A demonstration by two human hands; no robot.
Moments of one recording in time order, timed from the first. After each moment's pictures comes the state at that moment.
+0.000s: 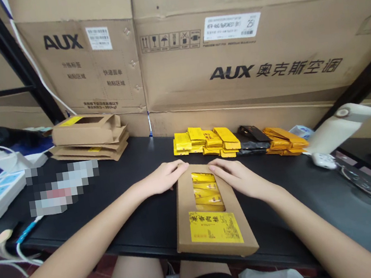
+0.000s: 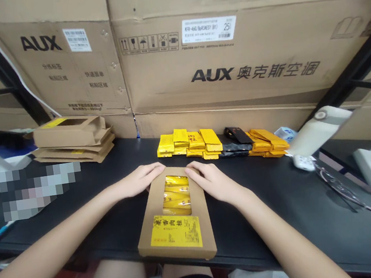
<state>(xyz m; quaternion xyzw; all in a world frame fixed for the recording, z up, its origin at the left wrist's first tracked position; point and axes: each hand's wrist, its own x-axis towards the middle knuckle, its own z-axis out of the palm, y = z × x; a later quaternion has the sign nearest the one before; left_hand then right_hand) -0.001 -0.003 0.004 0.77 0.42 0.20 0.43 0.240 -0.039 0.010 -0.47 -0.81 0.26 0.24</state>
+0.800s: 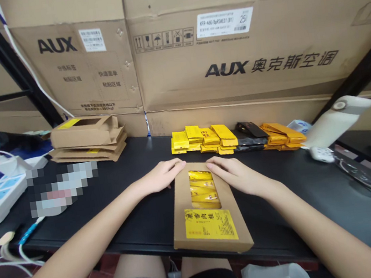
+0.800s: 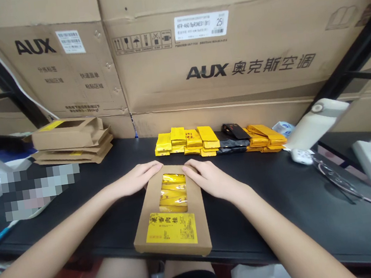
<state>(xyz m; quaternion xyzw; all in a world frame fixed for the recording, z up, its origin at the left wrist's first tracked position) 0.001 -0.006 0.007 0.78 0.43 0.19 0.42 0.240 -0.042 0.012 -0.48 -0.81 0.24 0.24</state>
